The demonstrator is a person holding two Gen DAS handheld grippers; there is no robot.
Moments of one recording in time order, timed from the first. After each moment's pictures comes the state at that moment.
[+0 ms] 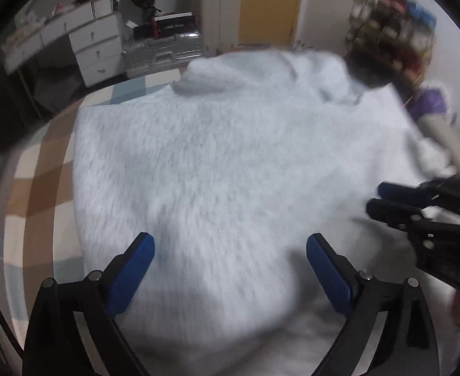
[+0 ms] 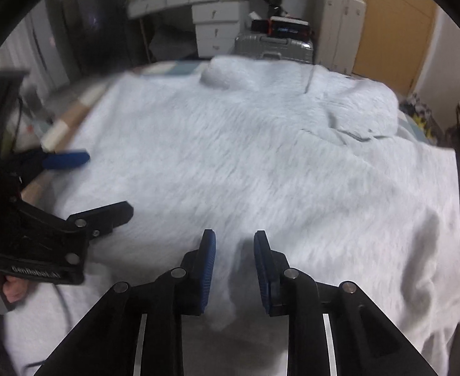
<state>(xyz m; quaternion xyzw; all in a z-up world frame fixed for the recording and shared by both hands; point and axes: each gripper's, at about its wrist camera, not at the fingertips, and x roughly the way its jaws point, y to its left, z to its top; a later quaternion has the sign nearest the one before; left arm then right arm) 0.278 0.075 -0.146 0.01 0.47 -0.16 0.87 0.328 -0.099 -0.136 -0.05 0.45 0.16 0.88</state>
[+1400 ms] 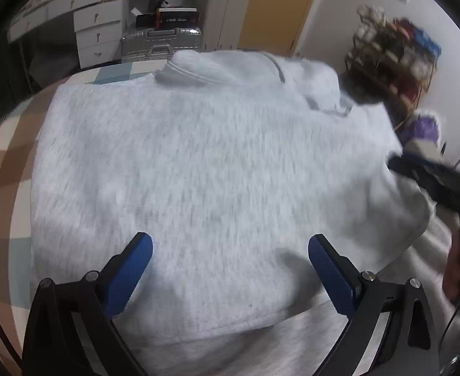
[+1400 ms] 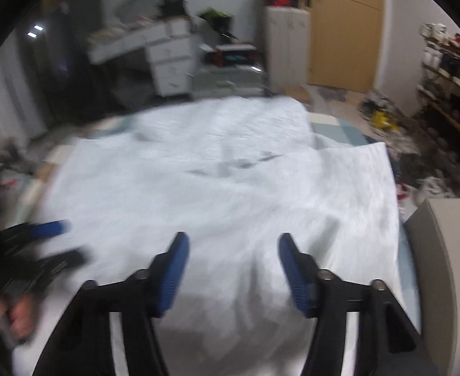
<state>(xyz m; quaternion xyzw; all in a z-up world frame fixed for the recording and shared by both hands) 0.288 0.037 -0.176 -0.01 0.47 -0.14 0.87 0.368 -0.172 -0.117 -0.02 0.41 0.07 0.91</state>
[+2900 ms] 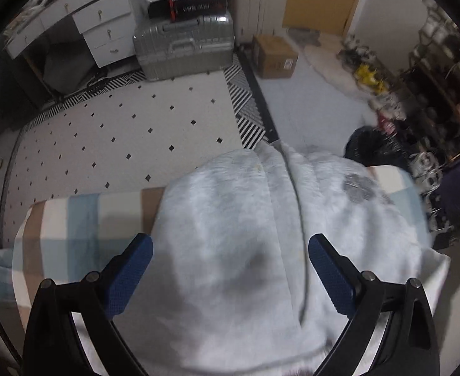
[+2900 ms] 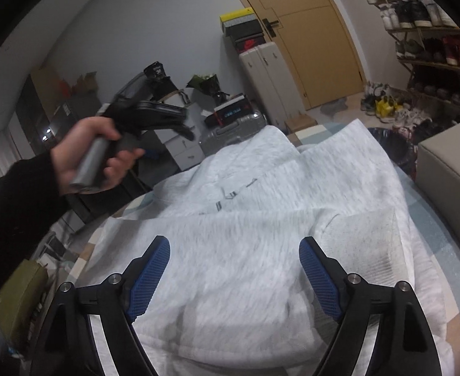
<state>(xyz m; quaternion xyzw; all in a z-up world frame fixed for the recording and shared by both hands) 0.498 -0.060 -0.125 0.03 0.56 -0.02 0.83 0.306 -0.249 -0.117 0.20 0.28 0.13 0.93</state>
